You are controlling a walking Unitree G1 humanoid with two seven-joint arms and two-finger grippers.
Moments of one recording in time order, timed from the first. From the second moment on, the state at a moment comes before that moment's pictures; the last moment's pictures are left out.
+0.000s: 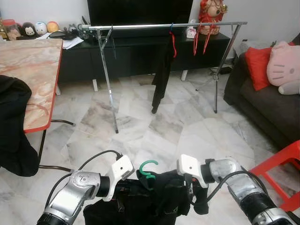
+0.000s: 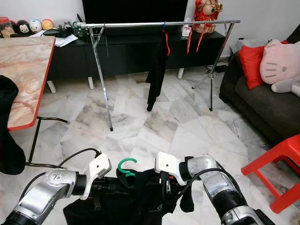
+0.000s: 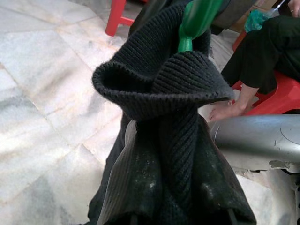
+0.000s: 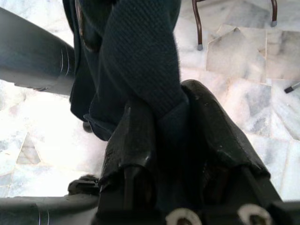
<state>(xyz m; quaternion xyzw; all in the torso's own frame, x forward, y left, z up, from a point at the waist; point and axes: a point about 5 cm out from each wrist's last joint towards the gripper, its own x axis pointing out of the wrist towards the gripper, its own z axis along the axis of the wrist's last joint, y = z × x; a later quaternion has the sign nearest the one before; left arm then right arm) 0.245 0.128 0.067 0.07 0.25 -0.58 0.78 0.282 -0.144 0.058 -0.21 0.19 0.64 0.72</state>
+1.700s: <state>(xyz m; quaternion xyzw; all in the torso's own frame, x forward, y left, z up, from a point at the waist) 0.276 0.176 0.046 0.11 0.12 -0.13 0.98 0.186 -0.208 -0.078 0.06 0.43 -0.04 0.90</state>
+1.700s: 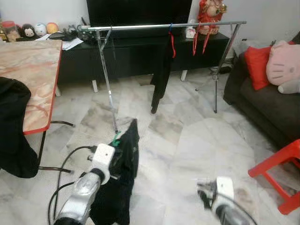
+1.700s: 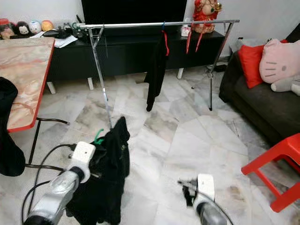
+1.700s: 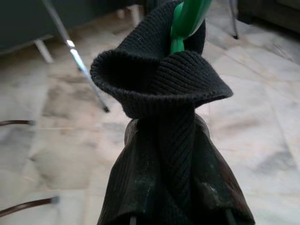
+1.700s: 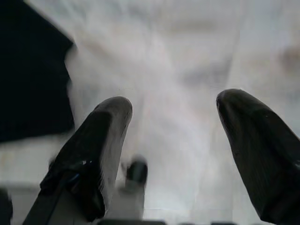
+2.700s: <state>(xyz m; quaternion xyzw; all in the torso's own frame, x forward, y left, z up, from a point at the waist) 0.271 0.183 0.068 0.08 0.07 -0.10 0.99 0.160 -0.209 -0.090 0.06 0.46 -0.08 0.88</state>
